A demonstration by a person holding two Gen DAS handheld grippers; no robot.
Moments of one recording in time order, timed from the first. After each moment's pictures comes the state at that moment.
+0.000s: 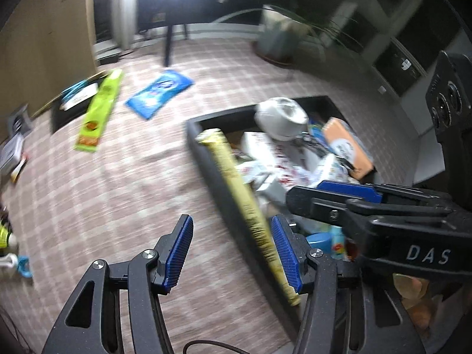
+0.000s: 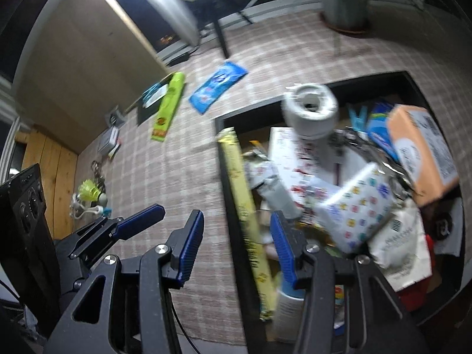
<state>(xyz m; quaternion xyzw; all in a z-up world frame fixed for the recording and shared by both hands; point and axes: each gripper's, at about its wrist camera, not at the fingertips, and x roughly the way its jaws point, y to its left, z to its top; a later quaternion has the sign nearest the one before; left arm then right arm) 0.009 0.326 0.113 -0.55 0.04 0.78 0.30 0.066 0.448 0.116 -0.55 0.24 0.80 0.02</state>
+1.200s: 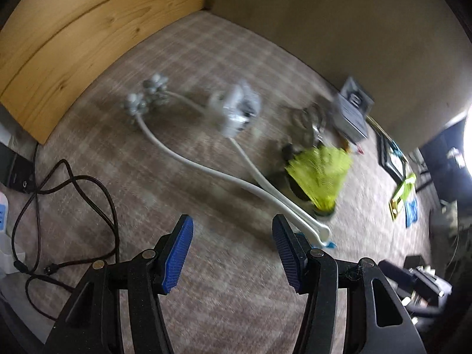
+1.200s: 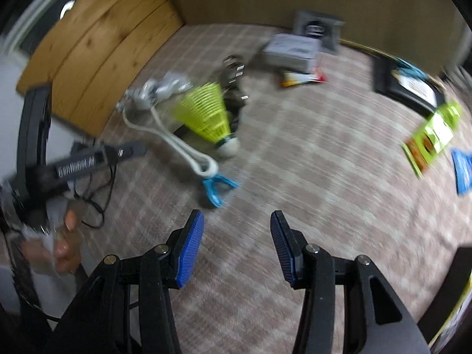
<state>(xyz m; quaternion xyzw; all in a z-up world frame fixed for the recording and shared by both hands) -0.035 -0.087 0.033 -0.56 -0.25 0.79 -0.09 -0.065 0.120 0.059 -0.60 -0.02 0.76 -0.26</state>
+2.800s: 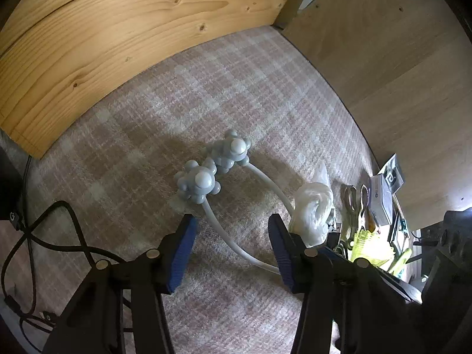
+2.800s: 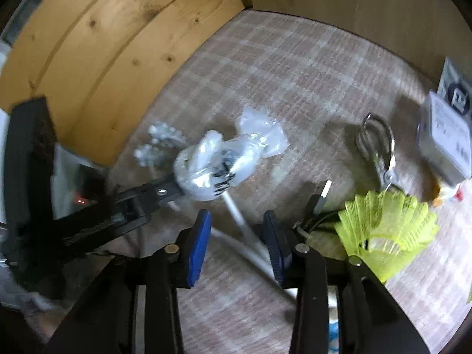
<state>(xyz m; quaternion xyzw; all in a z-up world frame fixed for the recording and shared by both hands) -0.069 -0.172 0.005 -0.52 -0.36 0.76 -0.14 -0.154 -0.040 0.020 -0.61 -0.04 0.72 -0.33</state>
